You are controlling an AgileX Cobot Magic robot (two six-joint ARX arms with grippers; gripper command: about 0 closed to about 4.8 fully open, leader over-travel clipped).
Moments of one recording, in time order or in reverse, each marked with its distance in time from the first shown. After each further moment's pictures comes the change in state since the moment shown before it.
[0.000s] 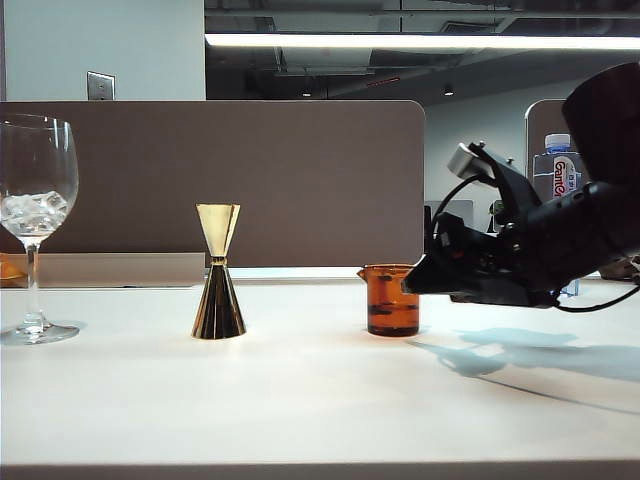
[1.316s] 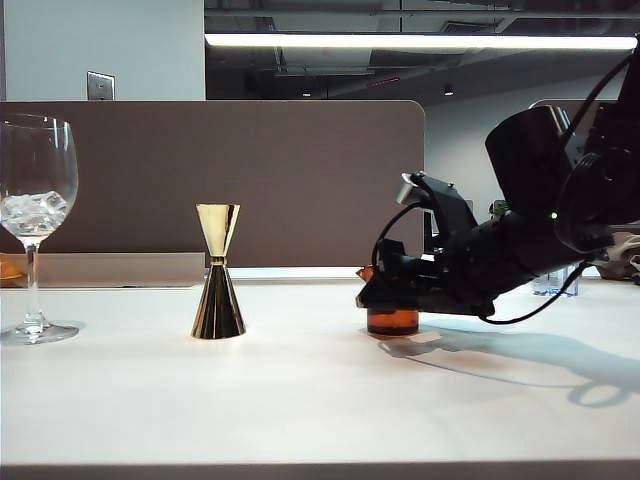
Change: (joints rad) left arm 0.000 0.000 0.000 0.000 0.001 0.000; right arm 0.073 0.214 0.218 0.003 0.094 -0.006
